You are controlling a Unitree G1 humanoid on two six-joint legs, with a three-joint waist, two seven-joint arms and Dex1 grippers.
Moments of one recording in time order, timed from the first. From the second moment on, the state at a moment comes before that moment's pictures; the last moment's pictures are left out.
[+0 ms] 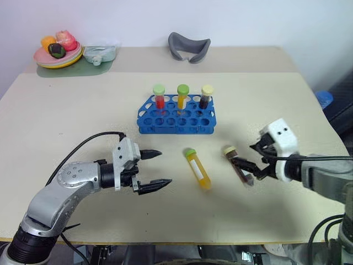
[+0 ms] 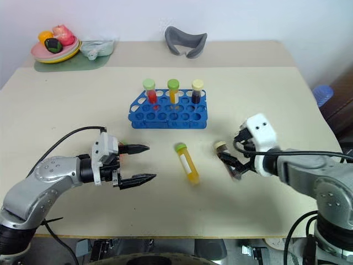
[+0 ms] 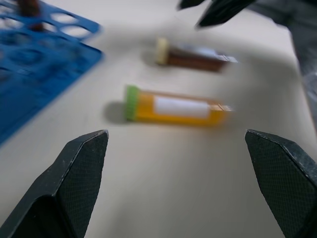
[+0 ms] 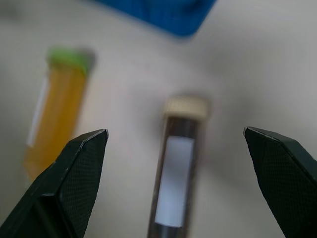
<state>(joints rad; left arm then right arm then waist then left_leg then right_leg) -0.08 0.73 -0.03 -0.55 -0.58 0.55 -0.91 -0.29 -0.72 -0.36 -0.74 0.98 1.61 0.16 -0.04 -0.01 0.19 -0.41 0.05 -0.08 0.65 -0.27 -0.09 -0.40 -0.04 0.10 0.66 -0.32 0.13</state>
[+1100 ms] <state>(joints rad) -0.05 0.72 -0.06 -0.61 -0.56 0.54 -0.85 -0.64 -1.01 0.39 -0.25 1.96 1.20 -0.94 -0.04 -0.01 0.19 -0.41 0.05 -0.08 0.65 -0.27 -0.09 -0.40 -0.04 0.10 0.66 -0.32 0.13</state>
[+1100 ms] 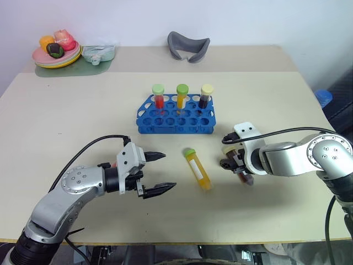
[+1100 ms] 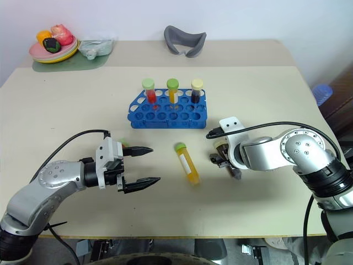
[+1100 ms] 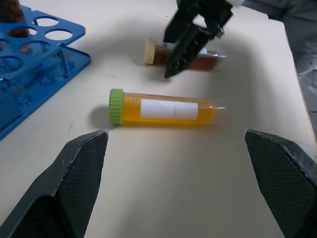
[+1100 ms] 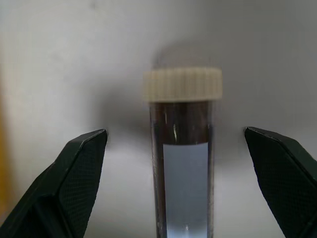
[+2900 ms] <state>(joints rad) 0.02 0.54 0.14 -0.48 -0.58 0.40 -0.72 -0.42 -0.22 0.20 -0.08 0.26 0.07 0.04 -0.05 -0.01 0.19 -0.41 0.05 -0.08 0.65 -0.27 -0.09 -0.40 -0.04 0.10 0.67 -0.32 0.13</state>
